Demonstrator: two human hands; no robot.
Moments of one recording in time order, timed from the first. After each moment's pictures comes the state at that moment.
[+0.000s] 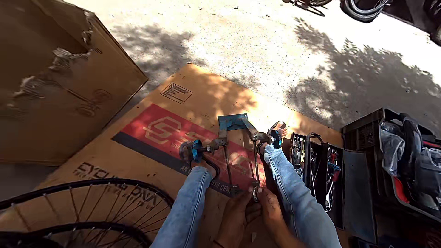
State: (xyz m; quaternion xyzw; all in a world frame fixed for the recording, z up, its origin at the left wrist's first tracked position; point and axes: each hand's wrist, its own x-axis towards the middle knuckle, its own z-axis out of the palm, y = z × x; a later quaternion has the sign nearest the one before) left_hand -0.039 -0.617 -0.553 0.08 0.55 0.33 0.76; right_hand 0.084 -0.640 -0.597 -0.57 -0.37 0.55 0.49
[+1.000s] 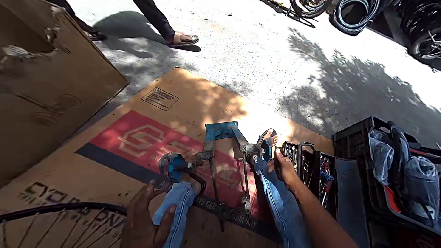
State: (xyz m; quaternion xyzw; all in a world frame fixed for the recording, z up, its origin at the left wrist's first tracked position) left_hand -0.203 -0.561 -0.608 0.74 0.56 0.36 0.12; right_hand 0.217 -0.488 -0.607 -0.65 -0.35 0.56 0.37
